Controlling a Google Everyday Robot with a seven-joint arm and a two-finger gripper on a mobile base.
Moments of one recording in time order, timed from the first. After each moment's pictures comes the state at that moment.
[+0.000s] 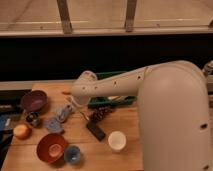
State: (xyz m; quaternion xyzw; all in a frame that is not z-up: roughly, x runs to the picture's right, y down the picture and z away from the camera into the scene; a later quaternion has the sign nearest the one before) arm -0.153 0.096 0.794 -0.29 -0.05 0.37 0.88
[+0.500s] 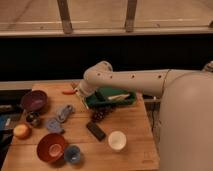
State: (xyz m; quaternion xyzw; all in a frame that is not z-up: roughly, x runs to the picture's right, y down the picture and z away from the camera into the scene) arm -0.141 0.035 0.797 -0.29 -0.15 0.38 0.87
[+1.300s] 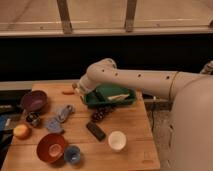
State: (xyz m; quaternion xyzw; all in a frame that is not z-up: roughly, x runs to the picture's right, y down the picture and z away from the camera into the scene) arm -0.152 0.023 0.772 -0.28 -0.20 0.36 0.87
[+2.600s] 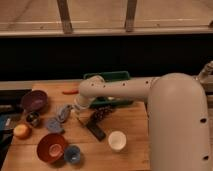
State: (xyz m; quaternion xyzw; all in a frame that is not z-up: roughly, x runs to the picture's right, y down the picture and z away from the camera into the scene) arm -0.177 0.155 0.805 -0.41 -0.12 0.32 0.85
